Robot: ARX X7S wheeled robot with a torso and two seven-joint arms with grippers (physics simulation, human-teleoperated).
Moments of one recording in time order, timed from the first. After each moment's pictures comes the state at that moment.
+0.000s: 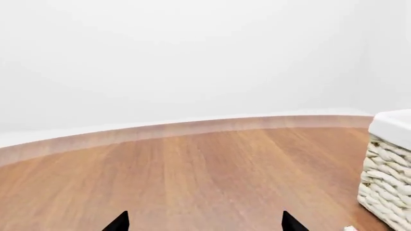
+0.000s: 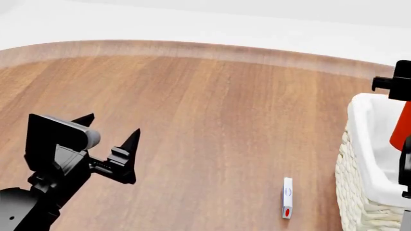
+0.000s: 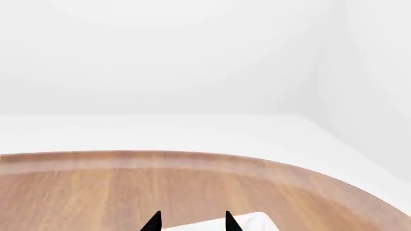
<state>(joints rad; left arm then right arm) -0.65 -0.22 0.24 -0.24 -0.34 -0.36 0.20 1.36 0.41 -0.12 1.31 0.10 0.14 0.07</state>
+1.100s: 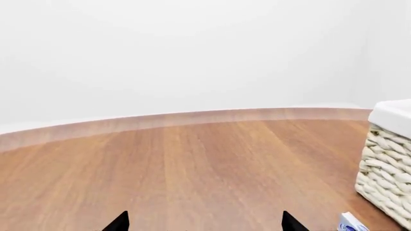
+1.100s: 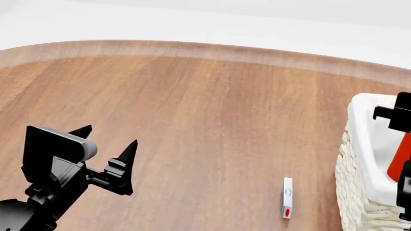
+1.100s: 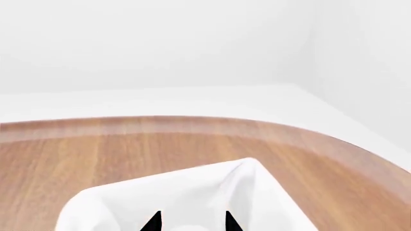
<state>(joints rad) -0.60 -0.25 0.25 -0.23 -0.37 -0.35 0.19 1.27 0.42 0.00 1.31 0.05 0.17 0.08</state>
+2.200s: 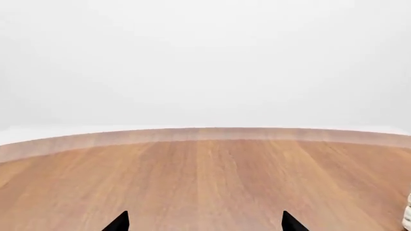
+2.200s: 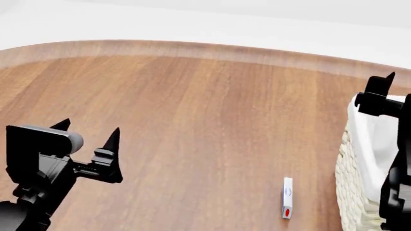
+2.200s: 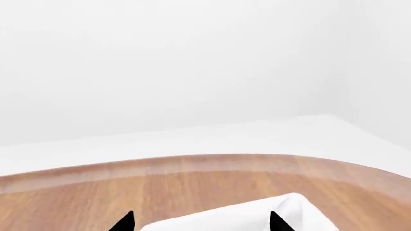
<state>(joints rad) -0.57 -0.24 0.22 -0.17 -0.37 -0.32 0.06 1.07 0.37 0.10 0.90 0.11 0.22 0.04</state>
